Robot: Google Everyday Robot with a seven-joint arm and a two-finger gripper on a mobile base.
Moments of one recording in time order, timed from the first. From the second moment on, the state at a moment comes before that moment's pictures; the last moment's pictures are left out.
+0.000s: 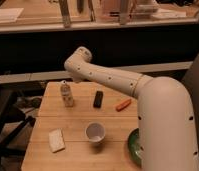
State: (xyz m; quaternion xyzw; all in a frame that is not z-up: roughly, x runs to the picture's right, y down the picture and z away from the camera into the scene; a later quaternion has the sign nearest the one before) arm -0.116 -0.059 0.857 -0.08 -0.14 -0.36 0.92
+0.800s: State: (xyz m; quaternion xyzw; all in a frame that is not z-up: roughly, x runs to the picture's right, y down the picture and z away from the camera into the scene) arm -0.131 -0.049 0.860 -0.07 -0.17 -0.39 0.90
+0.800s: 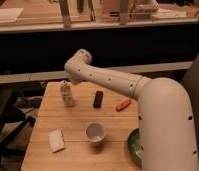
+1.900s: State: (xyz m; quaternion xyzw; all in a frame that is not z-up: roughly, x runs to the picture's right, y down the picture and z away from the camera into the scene) arm -0.154 -0.048 0.856 -0.05 -0.19 -0.42 0.89
